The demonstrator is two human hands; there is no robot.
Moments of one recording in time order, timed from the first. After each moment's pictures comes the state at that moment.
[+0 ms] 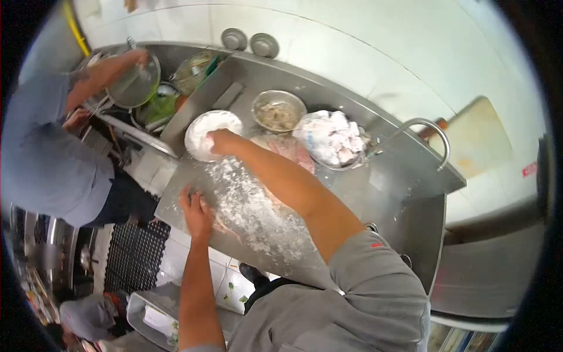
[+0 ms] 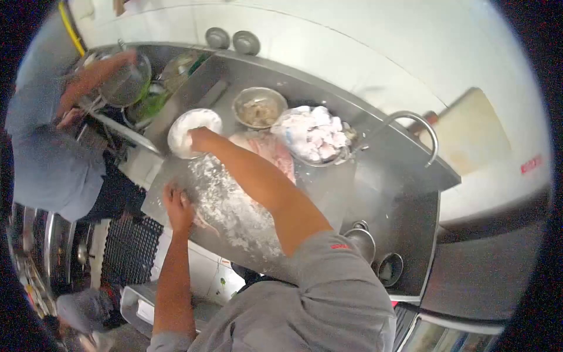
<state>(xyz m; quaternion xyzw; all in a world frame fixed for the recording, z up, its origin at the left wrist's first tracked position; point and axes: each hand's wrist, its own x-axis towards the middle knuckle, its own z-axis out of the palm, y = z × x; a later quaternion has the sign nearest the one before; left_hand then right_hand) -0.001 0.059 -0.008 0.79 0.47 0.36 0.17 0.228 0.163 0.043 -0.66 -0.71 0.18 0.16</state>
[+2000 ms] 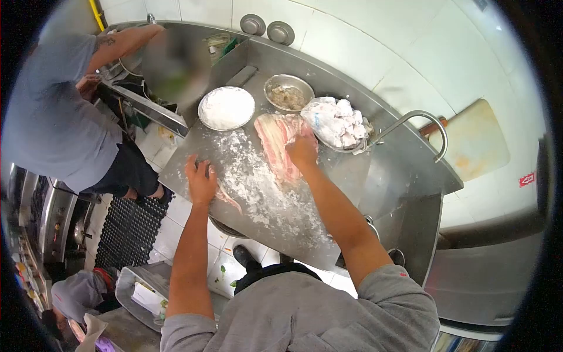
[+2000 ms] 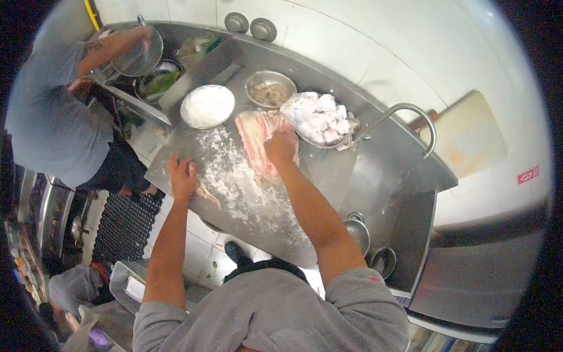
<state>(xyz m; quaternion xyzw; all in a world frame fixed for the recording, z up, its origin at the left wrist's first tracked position) -0.006 0.060 -0.015 0.79 0.44 0.40 0.15 0.279 -0.031 0.041 -0.89 -0.45 0.01 0.12</state>
